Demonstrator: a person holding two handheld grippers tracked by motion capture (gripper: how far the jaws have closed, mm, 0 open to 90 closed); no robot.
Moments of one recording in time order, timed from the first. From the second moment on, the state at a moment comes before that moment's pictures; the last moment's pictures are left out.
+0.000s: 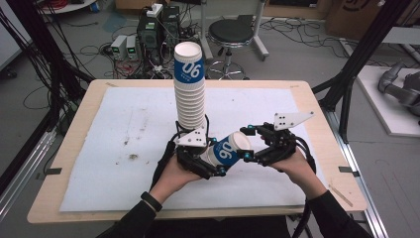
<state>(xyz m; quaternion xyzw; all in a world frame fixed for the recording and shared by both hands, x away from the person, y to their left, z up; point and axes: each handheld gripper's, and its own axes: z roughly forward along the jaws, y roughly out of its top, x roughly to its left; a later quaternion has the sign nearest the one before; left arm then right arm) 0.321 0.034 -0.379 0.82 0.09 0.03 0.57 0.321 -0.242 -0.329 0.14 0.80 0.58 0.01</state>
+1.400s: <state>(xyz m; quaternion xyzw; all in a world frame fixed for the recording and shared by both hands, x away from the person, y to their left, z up) 0.323 0.046 -0.365 0.83 0.08 0.03 0.56 0.322 -0.248 -0.327 0.13 0.82 0.56 0.01</state>
